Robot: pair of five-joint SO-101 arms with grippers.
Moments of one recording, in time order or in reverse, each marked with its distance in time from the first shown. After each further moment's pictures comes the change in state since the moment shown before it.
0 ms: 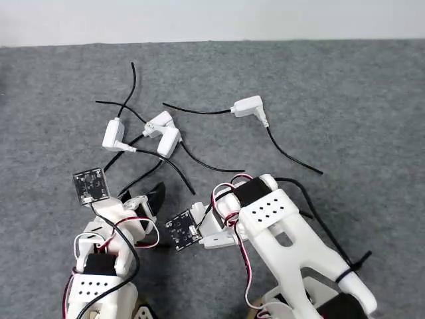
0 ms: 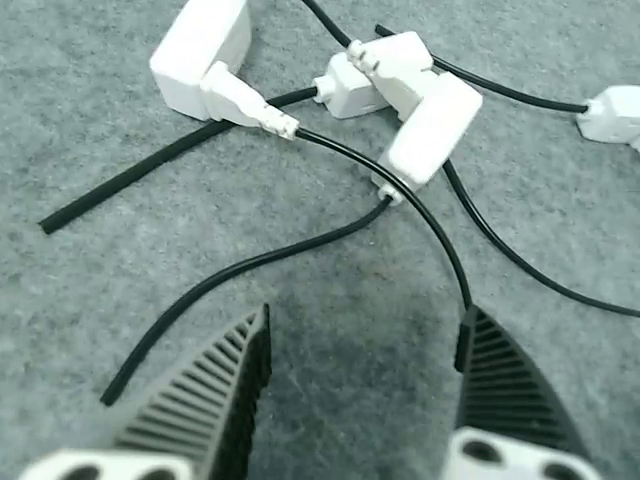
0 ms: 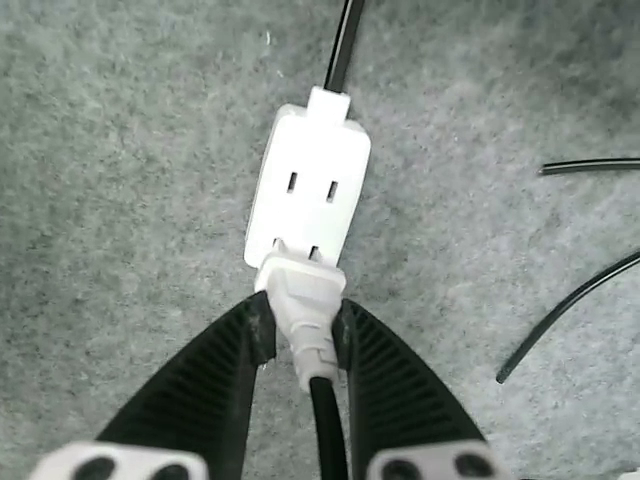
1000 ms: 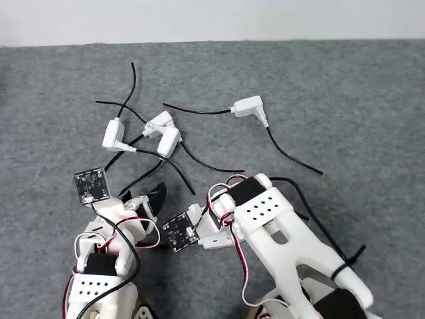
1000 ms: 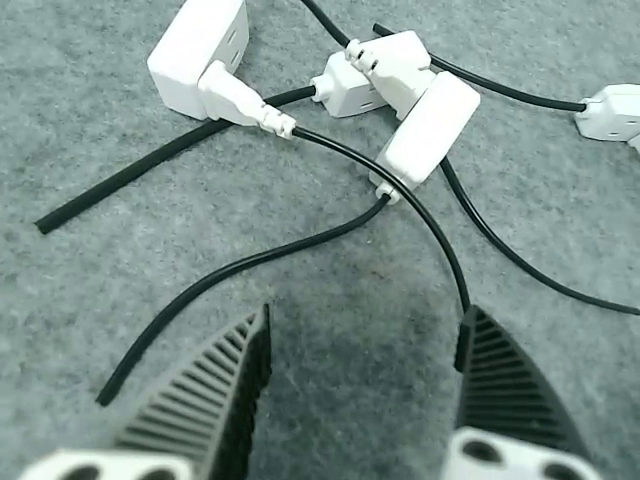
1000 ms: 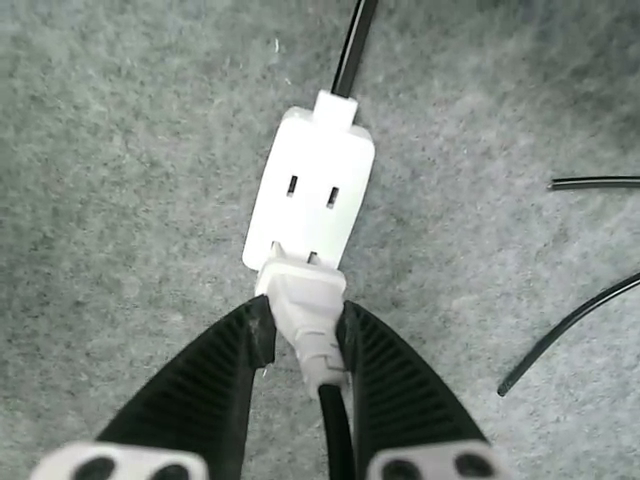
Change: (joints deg) left arm 0.4 0.0 0.0 0.0 0.0; right arm -1.5 4.1 1.2 -0.4 0.0
